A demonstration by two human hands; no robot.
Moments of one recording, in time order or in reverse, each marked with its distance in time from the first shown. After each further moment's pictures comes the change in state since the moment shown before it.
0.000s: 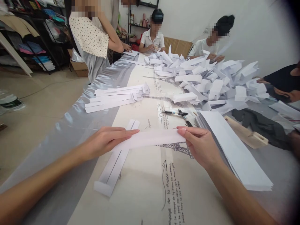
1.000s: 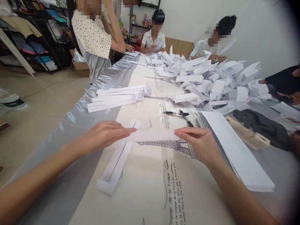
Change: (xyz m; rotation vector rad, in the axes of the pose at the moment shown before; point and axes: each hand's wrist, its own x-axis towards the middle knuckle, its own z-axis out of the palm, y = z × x) left_hand 0.004 -0.005 -0.017 0.297 0.009 0.165; right_hand 0.005 -0.004 -0.004 -0.269 -0.084 -0.238
